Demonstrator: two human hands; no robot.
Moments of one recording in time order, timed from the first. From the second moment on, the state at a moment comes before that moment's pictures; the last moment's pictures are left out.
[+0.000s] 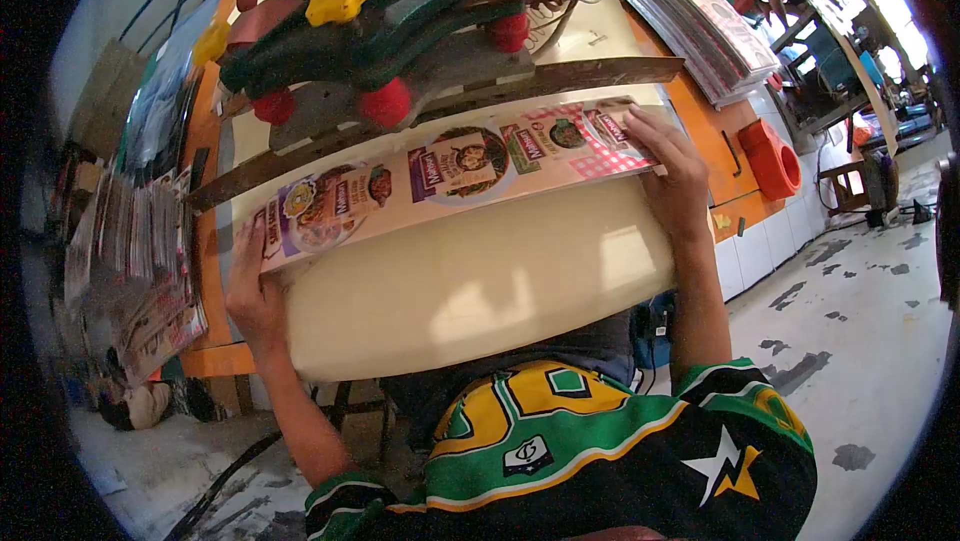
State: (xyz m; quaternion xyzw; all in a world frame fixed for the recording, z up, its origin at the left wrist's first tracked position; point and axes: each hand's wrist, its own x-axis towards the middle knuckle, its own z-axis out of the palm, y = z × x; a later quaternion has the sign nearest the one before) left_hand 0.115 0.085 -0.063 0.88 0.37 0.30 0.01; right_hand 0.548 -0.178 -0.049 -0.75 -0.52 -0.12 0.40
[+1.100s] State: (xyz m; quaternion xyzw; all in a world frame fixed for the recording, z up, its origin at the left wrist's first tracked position) left_hand 0.101 0.085 -0.060 0.81 0.33 0.48 -0.11; right_hand 0.577 -0.213 -0.051 -0.53 -0.31 0.23 0.76
